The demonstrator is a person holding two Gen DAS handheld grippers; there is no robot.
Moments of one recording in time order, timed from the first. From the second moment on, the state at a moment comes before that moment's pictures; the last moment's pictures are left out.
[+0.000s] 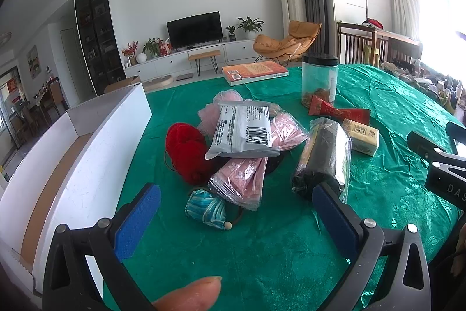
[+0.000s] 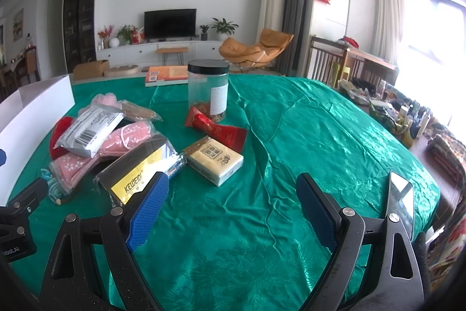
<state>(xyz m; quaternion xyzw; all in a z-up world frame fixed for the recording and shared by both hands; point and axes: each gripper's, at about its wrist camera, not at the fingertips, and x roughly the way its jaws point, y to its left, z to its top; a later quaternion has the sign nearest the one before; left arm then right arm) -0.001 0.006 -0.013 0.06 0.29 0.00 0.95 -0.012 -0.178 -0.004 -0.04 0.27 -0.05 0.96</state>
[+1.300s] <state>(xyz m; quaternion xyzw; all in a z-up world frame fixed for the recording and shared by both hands) -0.003 0.006 -0.026 0.07 0.31 0.01 0.95 -0.010 -0.179 -0.007 -0.04 0.28 -0.05 0.96</state>
